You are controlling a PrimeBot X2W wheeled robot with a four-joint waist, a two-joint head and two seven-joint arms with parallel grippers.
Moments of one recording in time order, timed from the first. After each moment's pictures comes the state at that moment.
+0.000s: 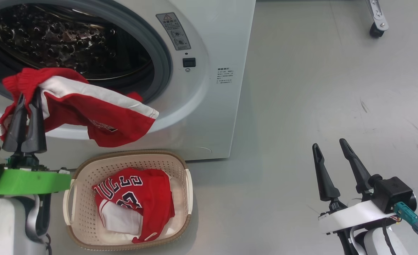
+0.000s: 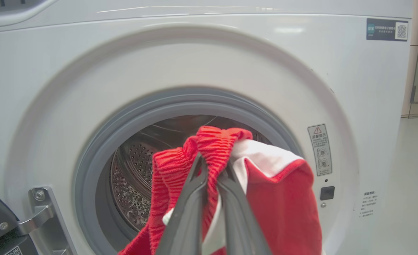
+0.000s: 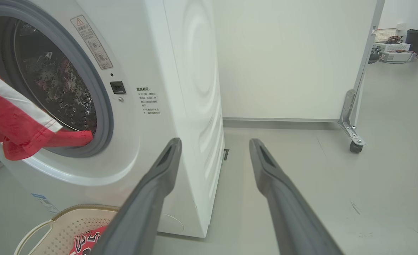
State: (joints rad) left arm -0.26 0.18 0.01 0.03 -0.34 -0.12 -0.26; right arm 0.01 -0.05 0.12 0.06 0.25 0.12 -0.25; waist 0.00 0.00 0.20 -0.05
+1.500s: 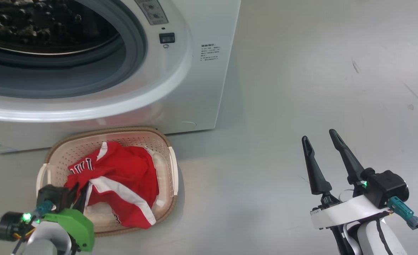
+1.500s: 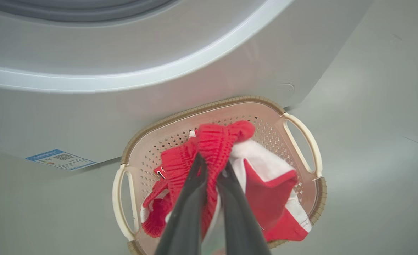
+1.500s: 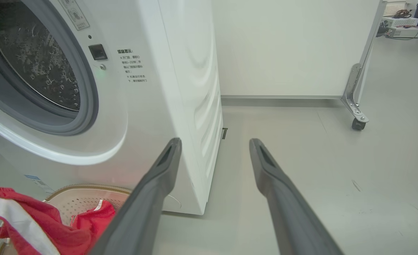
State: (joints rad) left arm -0.20 0.21 -0.19 0.54 -0.28 -0.12 -0.11; right arm -0.02 -0.05 0.17 0.03 0.24 0.12 -0.25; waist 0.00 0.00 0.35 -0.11
